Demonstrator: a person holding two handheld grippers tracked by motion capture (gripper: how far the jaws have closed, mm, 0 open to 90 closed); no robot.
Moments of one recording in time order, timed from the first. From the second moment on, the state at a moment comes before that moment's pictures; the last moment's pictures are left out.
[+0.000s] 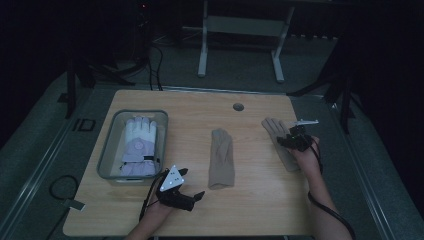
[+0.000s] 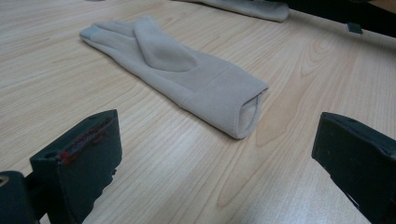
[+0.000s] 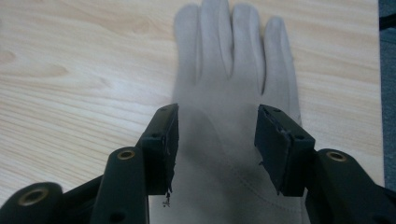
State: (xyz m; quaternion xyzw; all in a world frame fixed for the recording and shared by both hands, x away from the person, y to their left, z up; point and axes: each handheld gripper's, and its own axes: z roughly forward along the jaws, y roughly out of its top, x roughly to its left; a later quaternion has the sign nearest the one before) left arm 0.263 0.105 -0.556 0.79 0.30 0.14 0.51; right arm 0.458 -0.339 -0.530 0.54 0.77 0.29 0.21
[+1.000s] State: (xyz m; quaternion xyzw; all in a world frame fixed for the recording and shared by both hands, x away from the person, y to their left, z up) left arm 0.259 0.105 -0.554 0.79 0.30 0.15 0.51; right arm 0.385 -0.308 -0.501 0.59 0.69 0.35 0.23
